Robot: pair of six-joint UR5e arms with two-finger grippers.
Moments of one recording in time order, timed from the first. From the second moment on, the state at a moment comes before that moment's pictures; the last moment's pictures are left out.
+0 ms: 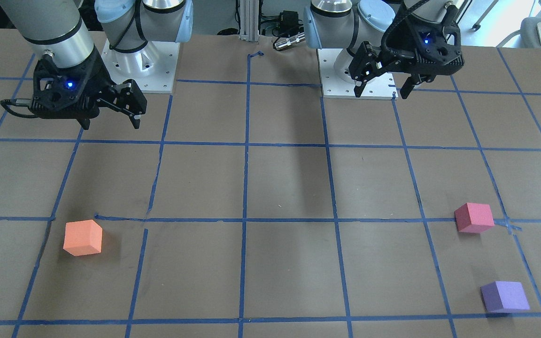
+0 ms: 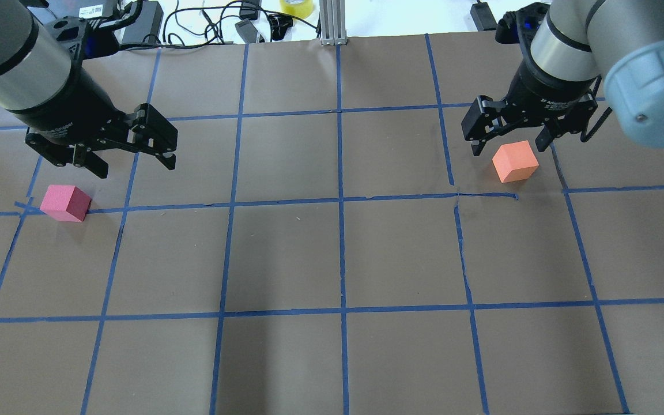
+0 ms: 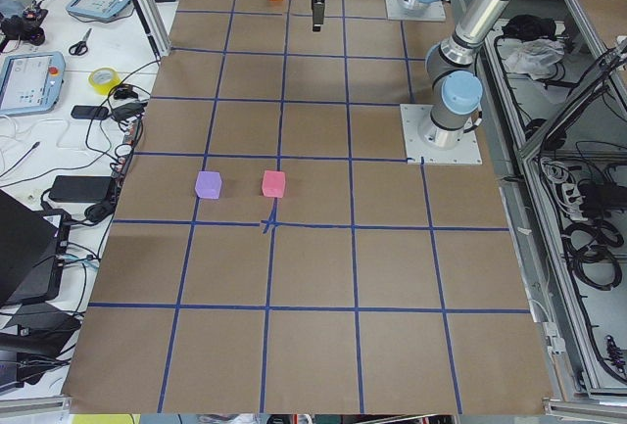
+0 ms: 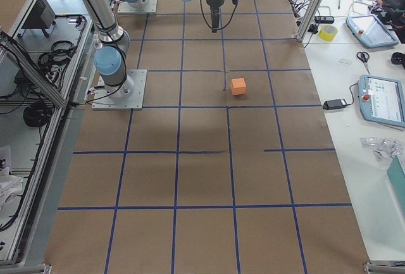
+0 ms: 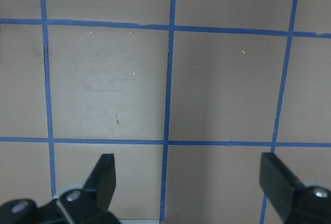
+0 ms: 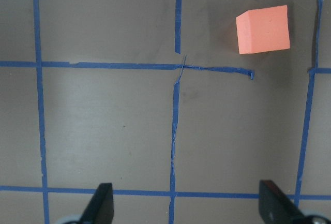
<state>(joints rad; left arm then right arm) -1.51 -1.41 -1.67 -1.60 1.51 0.00 1.54 -1.59 1.68 -1.67 -1.56 -0.08</state>
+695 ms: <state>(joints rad) -1.52 -1.44 -1.67 -1.60 1.49 -0.01 1.45 -1.39 1.68 -1.95 -1.57 -0.29</state>
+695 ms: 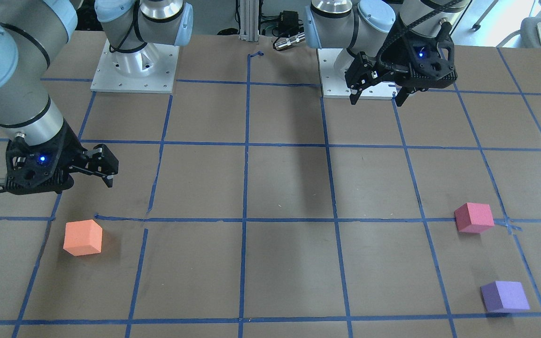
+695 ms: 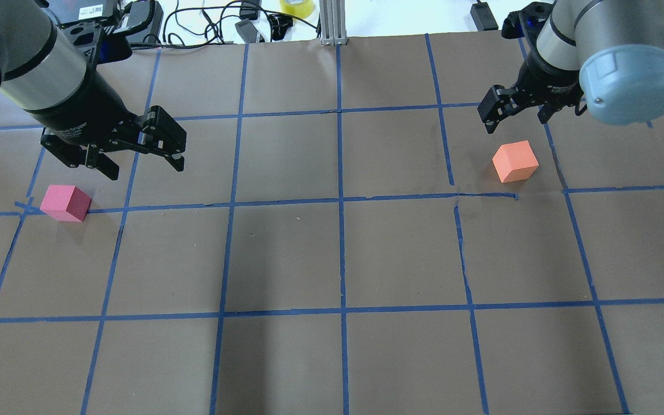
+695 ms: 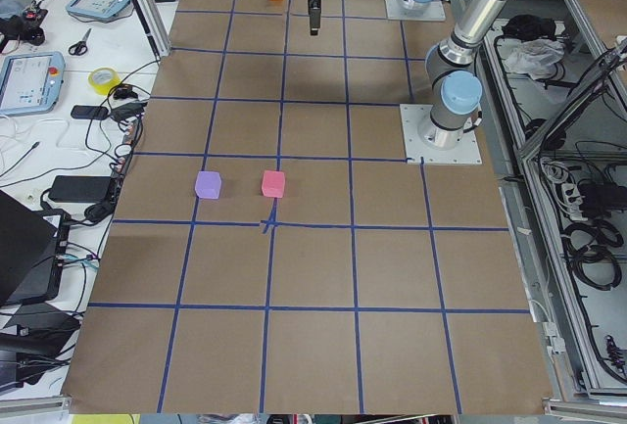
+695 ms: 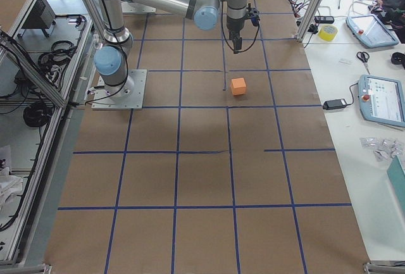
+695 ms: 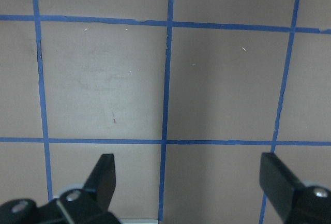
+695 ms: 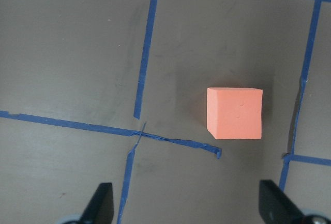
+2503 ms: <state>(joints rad) -1.51 -1.47 -1.73 -1.64 1.50 -0.01 1.39 -1.07 1.68 -2.19 -1.65 -0.36</state>
